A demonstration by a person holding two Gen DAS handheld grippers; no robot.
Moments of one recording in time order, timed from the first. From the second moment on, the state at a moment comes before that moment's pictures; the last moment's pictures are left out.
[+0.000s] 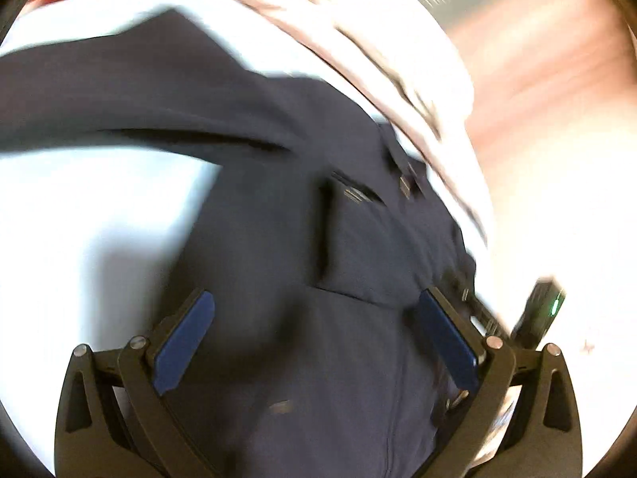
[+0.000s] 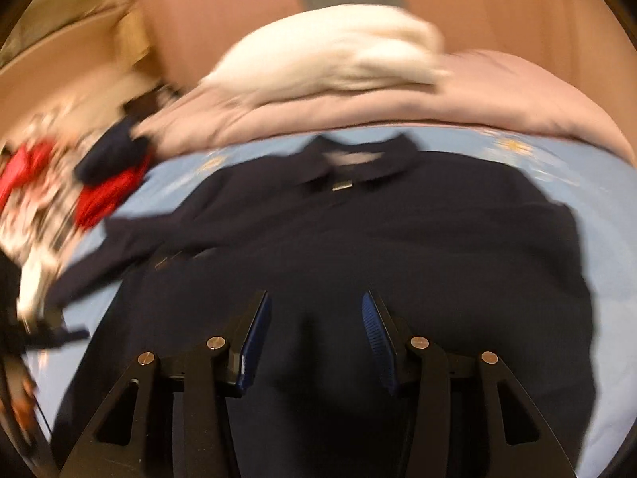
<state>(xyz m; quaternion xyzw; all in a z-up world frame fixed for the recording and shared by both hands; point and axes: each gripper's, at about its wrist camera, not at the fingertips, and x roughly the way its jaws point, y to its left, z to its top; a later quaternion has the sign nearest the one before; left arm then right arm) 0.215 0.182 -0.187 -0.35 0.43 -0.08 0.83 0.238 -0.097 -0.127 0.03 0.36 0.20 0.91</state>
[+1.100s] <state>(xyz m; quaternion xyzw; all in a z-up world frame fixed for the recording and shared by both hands) 0.194 0.460 -0.238 -0.58 0.27 0.22 0.74 0.189 0.010 -0.134 -0.01 0.36 0.30 0.88</state>
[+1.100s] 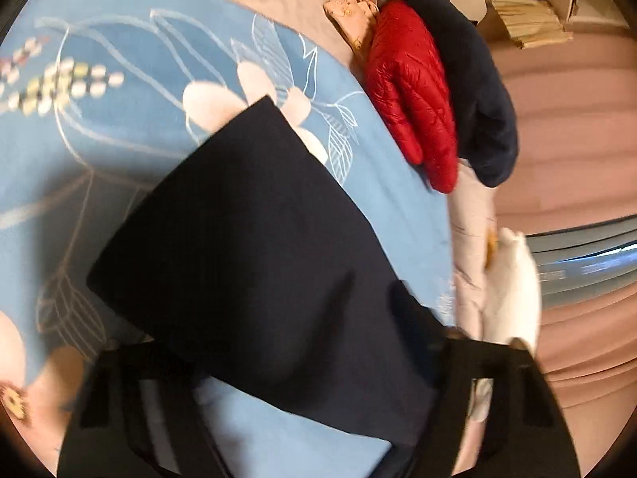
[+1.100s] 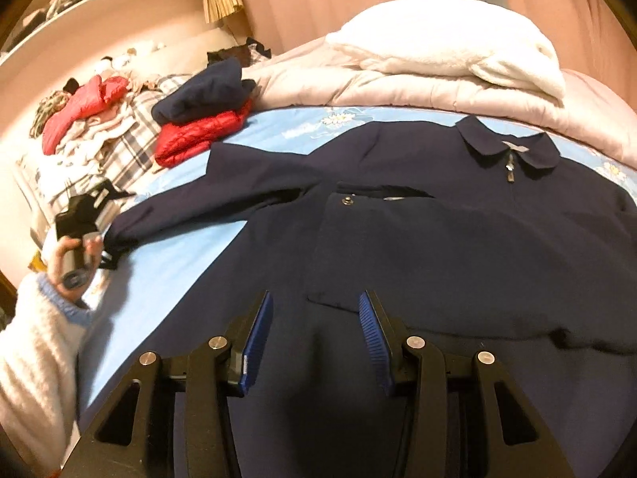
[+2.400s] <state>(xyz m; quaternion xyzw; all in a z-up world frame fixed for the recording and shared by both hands) 0.284 -0.128 -0.127 -0.05 0.49 -0.28 0.83 0.153 -0.227 -0.146 0.24 0.34 0.10 0.90</state>
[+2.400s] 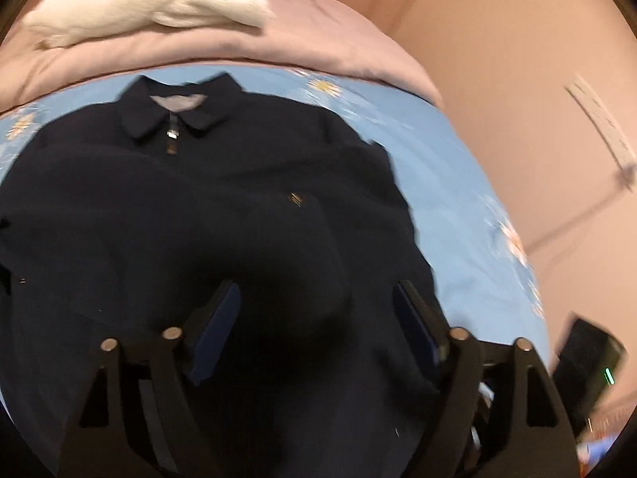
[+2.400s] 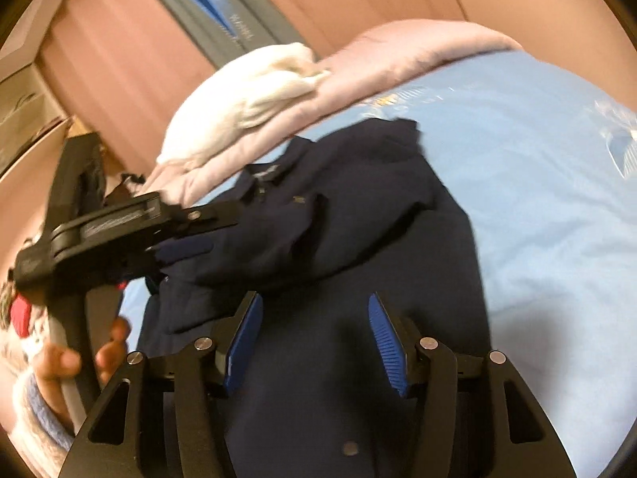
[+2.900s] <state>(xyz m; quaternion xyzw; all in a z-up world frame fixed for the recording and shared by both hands) 0.268 0.163 -0.144 -0.40 0.40 -0.16 0.81 0.220 -0.219 -0.157 0.37 0.36 0.16 0.84</state>
